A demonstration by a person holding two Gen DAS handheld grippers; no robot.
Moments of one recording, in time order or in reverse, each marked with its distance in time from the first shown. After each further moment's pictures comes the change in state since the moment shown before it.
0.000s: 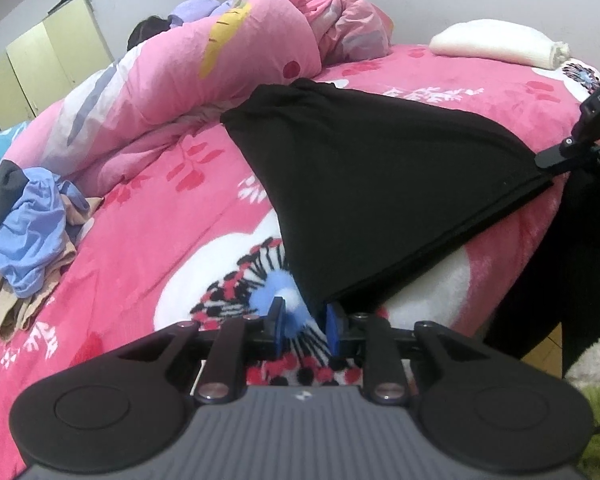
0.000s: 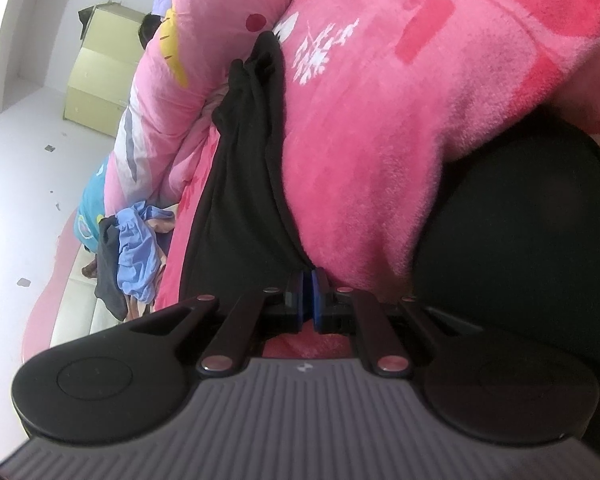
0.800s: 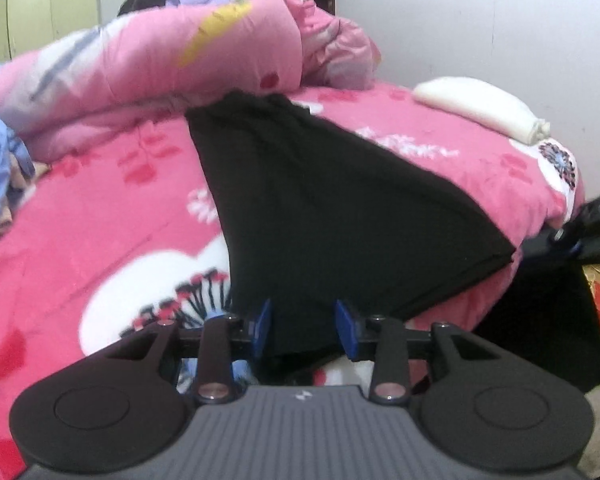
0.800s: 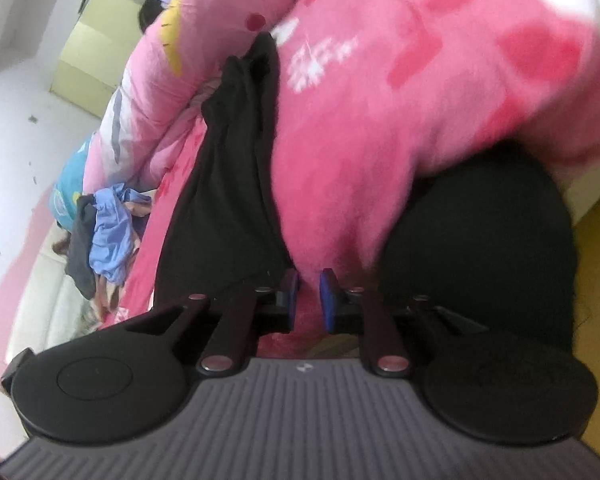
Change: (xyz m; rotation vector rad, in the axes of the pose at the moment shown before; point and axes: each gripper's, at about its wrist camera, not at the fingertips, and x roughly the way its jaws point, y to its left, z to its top) left arm 0.017 0.019 0.018 -0.213 -0.045 -0.237; right arm -0.022 0.024 0.005 -0.139 -0.025 -0.098
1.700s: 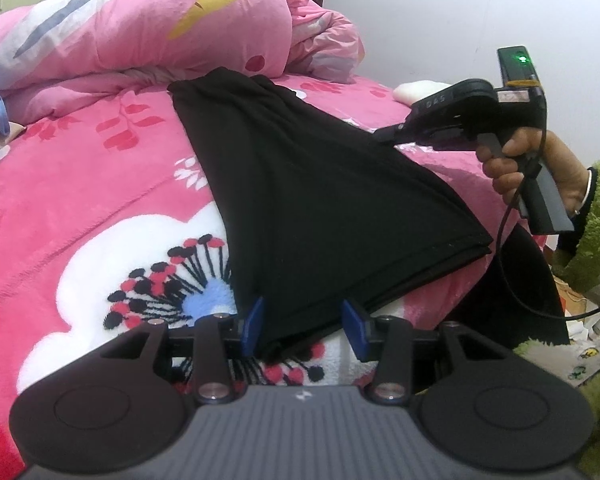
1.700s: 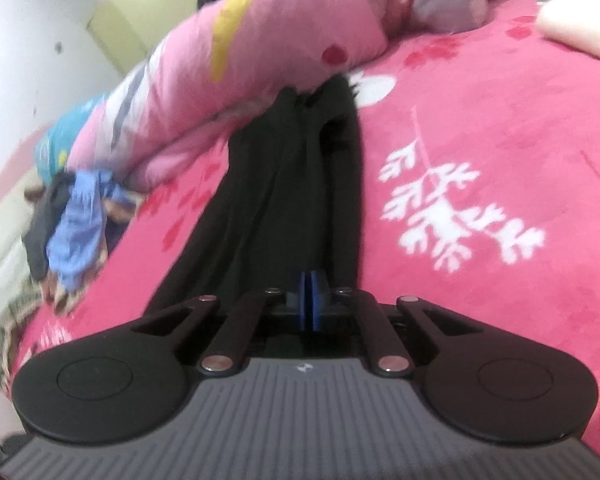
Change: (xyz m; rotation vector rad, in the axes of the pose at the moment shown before) left arm -0.004 0.023 -0.016 -0.064 0.021 -0.134; right arm 0.116 0.063 0.090 -0.297 -0.088 -0.047
